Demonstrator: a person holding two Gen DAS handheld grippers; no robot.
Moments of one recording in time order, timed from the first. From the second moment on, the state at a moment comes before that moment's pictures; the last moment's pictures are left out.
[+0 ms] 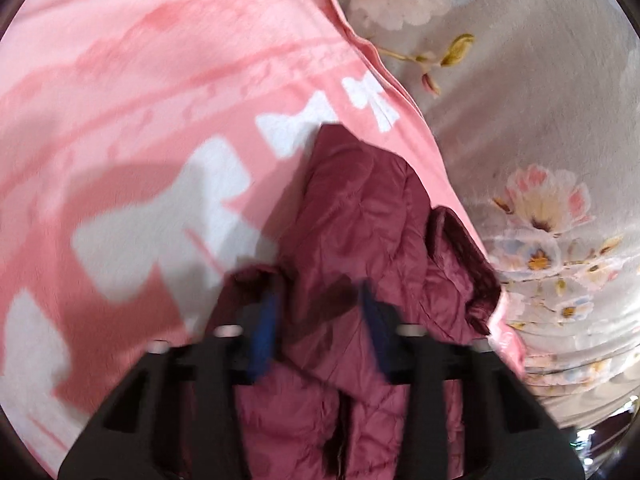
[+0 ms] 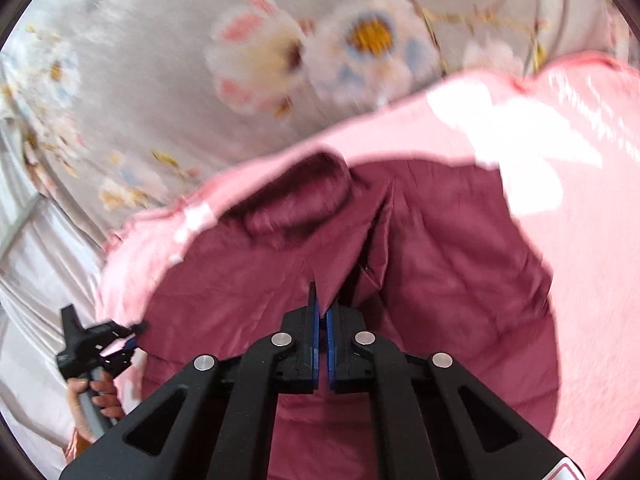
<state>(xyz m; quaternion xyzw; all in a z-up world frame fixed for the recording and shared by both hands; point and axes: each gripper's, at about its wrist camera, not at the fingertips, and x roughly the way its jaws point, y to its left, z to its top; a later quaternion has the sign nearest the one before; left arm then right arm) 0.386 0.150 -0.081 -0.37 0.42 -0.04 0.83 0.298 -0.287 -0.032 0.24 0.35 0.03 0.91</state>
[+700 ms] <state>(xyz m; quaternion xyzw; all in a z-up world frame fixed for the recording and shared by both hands) 0.370 0.122 -0.099 -0.17 0.42 0.05 0.89 0.292 -0.277 -0.113 0.10 0.46 -0.04 0.88</state>
